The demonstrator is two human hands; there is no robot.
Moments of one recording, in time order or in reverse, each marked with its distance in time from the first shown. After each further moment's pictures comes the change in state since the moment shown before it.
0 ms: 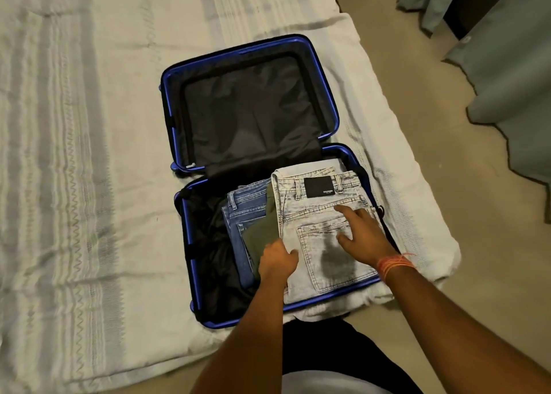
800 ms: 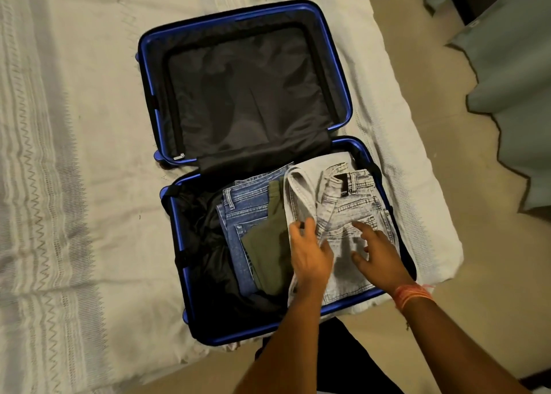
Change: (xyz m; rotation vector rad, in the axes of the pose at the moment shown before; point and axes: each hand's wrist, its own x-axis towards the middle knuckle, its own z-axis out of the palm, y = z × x) left_hand 0.011 0.045 0.026 -0.230 0.366 0.273; right_hand 0.004 0.015 0.032 0.157 -0.021 0.190
